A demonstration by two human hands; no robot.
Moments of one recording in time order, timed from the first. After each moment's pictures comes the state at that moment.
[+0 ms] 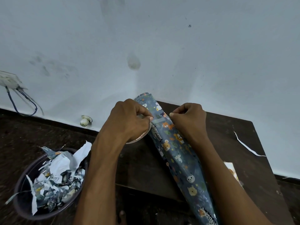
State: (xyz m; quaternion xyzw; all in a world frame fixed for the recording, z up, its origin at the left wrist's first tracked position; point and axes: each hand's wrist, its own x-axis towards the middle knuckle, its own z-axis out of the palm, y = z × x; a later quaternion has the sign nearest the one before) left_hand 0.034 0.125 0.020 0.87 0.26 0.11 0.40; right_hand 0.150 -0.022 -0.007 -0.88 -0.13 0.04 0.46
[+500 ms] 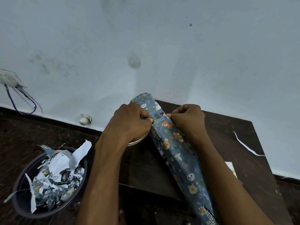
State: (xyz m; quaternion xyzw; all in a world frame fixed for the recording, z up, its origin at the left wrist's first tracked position) left_hand 0.040 0.124 0.006 0.89 0.27 0.06 0.37; right_hand 0.155 -0.020 -0.011 -0.87 -0.08 0.09 0.47
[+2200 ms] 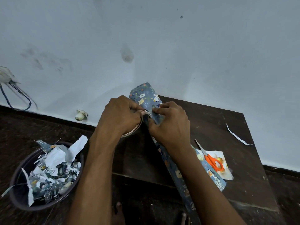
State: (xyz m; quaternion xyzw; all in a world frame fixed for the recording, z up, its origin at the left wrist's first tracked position) left_hand 0.037 0.123 -0.006 0.88 0.29 0.13 0.37; right_hand 0.106 -0.023 -0.033 -0.89 -0.28 -0.10 0.33
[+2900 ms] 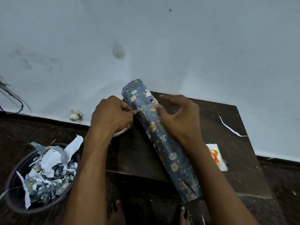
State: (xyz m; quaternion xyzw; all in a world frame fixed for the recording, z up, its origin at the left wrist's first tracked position) left_hand 0.037 0.130 -0.021 0.87 0.32 0.11 0.35; right_hand 0.110 -0.053 -0.007 -0.86 -0.22 -0.09 0.46
